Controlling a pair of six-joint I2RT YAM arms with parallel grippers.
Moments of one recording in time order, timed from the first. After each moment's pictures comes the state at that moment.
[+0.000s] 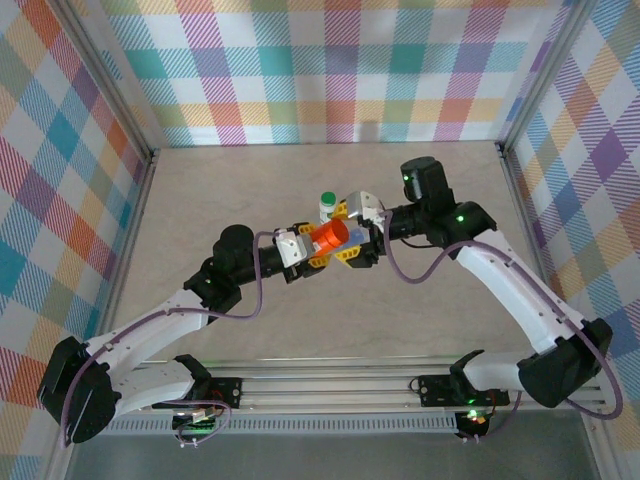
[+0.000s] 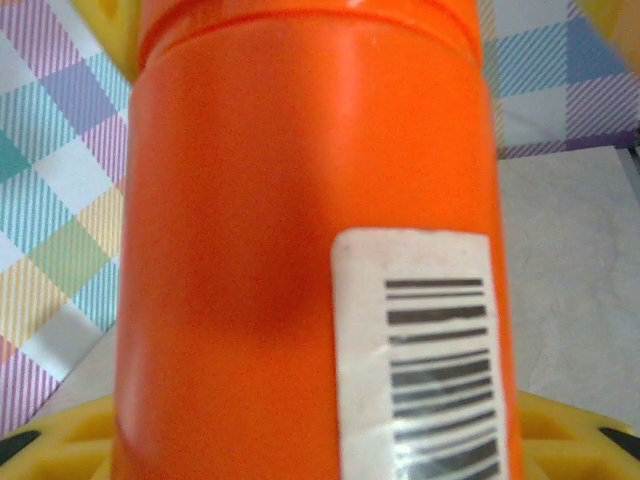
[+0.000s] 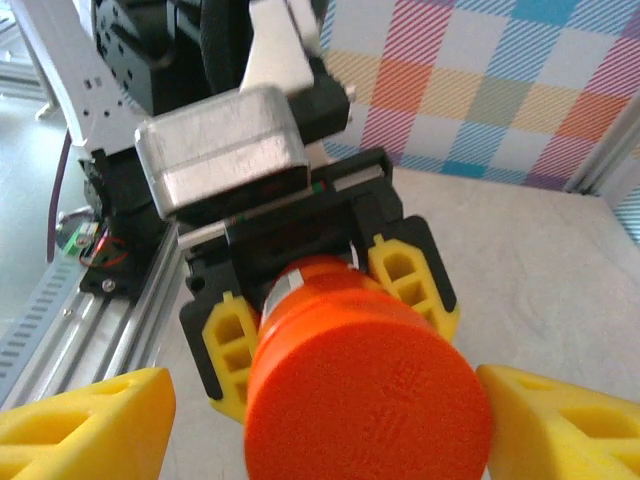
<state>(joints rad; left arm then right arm) -0.68 1.09 0.68 0.27 0.46 0.43 0.55 1.30 1.33 -0.68 -0.93 -0.75</state>
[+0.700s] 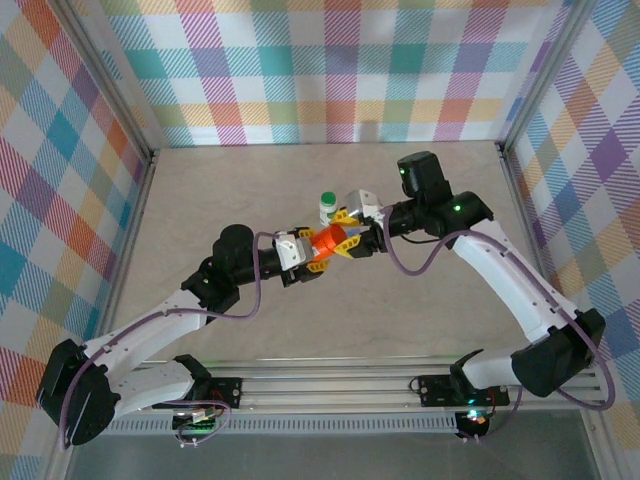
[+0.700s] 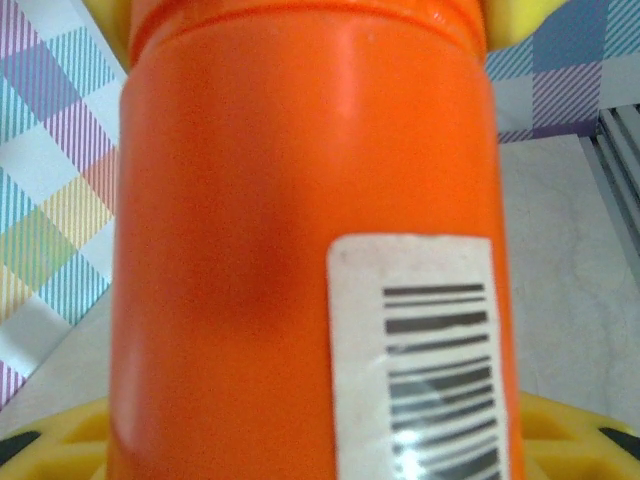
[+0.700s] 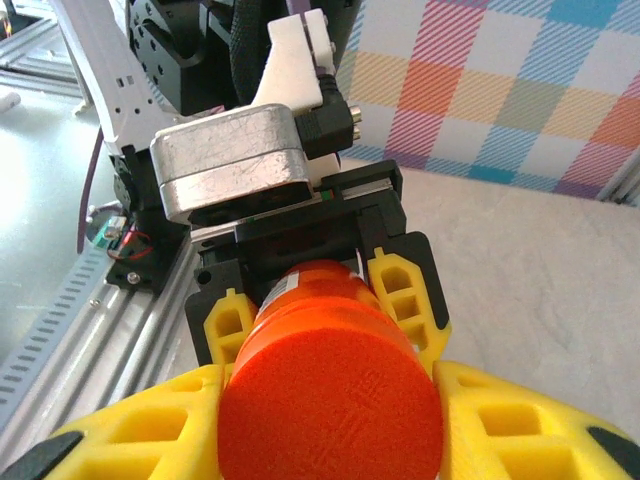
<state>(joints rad) -0.67 1.08 0.69 0.20 0.50 0.44 0.54 1.36 1.41 -0.79 -1.00 -0.81</state>
